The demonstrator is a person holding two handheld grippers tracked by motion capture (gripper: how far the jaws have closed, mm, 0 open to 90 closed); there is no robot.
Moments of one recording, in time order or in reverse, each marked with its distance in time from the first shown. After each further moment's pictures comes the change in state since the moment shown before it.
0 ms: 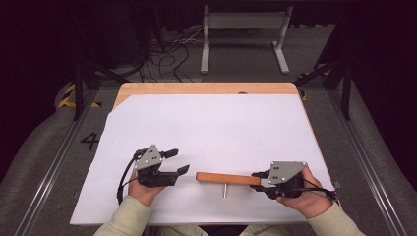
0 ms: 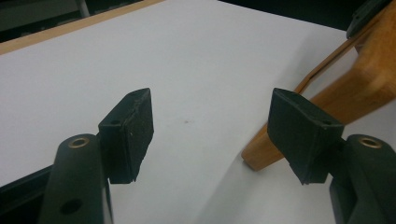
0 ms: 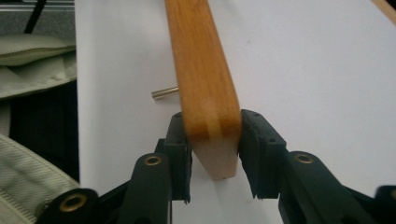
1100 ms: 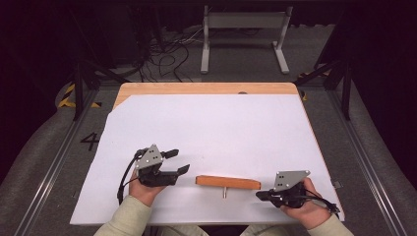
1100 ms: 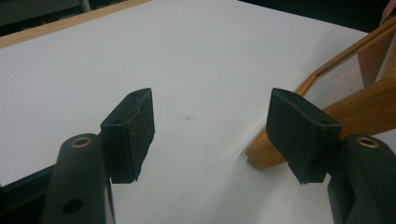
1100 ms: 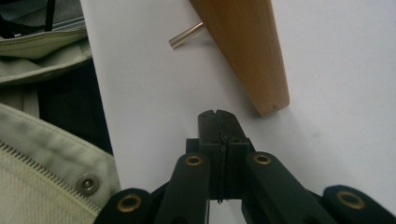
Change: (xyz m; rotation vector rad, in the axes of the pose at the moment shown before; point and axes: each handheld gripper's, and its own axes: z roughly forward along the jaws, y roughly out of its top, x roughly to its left) left arm 0.000 -0.001 0.002 0.016 0.008 -0.013; right arm 0.014 -0.049 0.015 0.039 0.073 0.237
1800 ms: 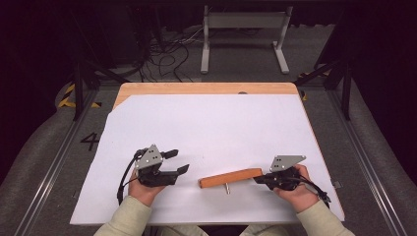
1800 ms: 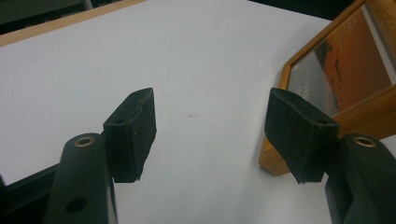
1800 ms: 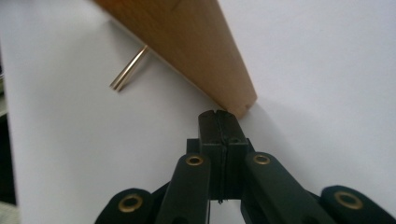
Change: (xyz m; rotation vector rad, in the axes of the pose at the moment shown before) left arm 0.001 -0.001 -0.001 0.007 0.006 0.000; right arm -0.041 0.010 0.015 -0.063 -0.091 0.126
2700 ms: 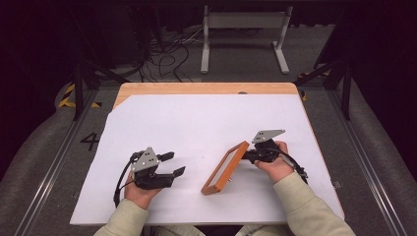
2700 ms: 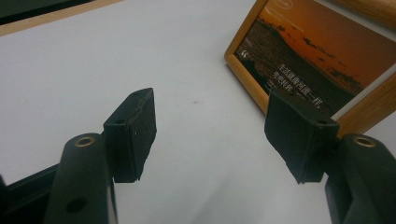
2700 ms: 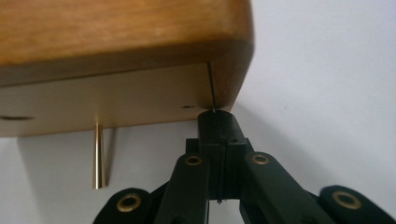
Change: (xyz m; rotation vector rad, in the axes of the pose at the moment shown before) left arm 0.000 -0.009 -0.009 0.017 0.026 -0.015; right arm -0.039 0.055 0.050 -0.027 -0.010 0.081
